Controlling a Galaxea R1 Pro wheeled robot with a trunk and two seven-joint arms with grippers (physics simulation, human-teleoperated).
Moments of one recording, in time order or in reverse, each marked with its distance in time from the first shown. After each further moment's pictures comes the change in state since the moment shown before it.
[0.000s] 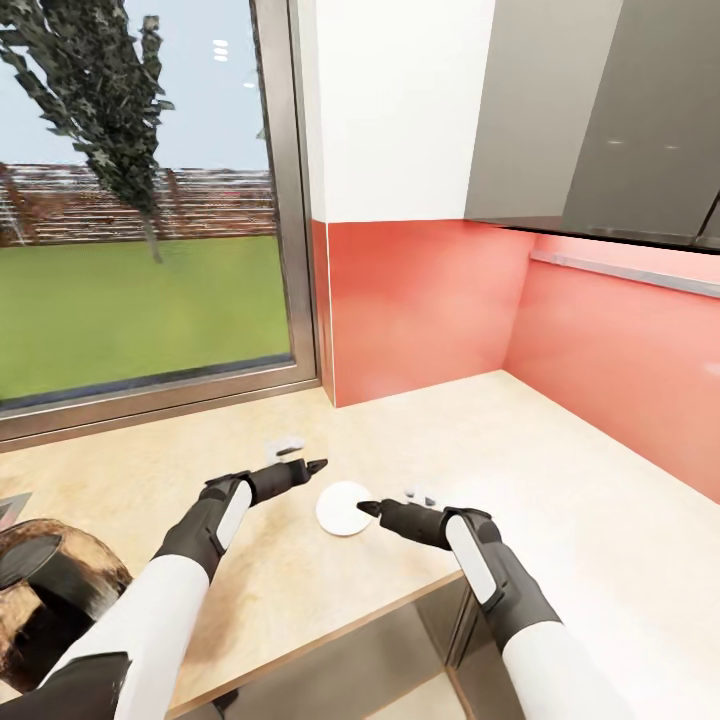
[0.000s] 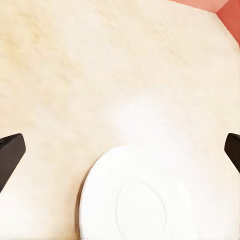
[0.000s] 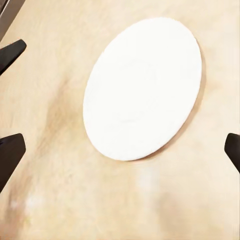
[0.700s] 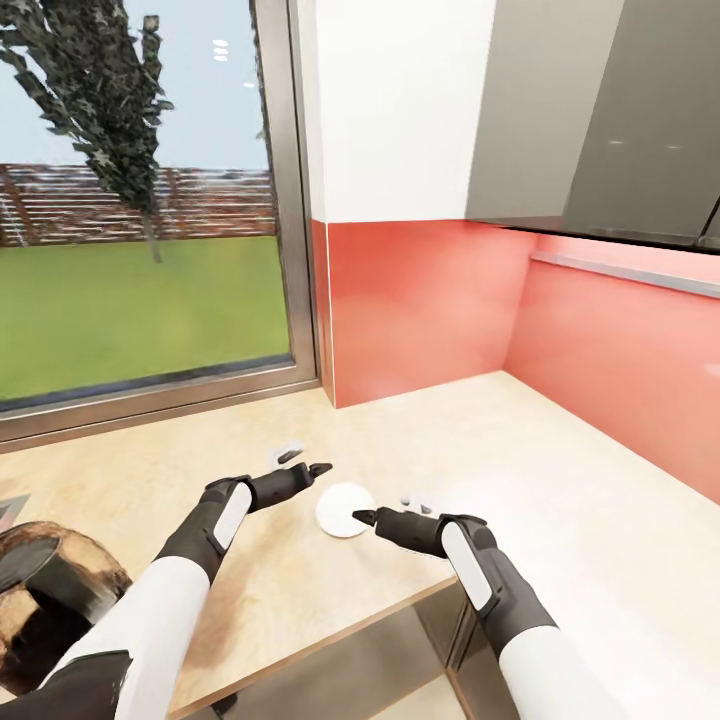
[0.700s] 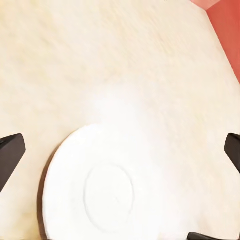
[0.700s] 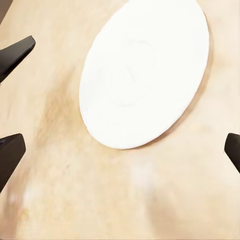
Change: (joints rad) left arm 0.000 -0.001 0.015 0.030 0.136 0.104 0.003; right arm 0.008 0.010 0.009 0.031 -0.001 0.000 0.003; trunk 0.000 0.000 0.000
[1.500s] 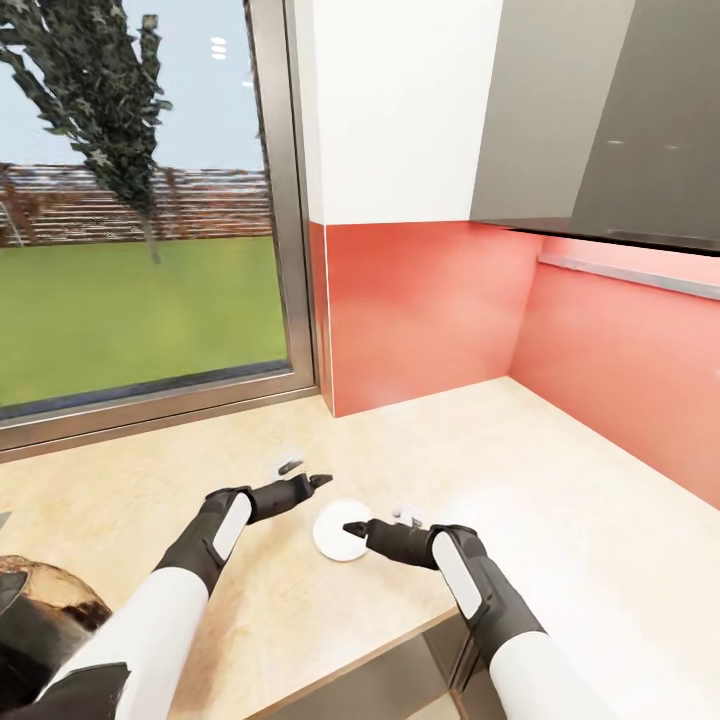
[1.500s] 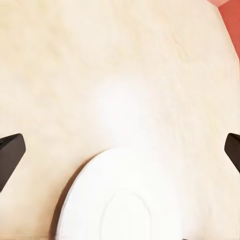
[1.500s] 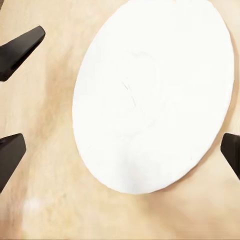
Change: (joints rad) left arm 0.030 0.000 0.000 0.005 -0.001 0.009 0.000; right arm 0.008 0.030 -0.001 0.058 -0.005 -0.002 0.003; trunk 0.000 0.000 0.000
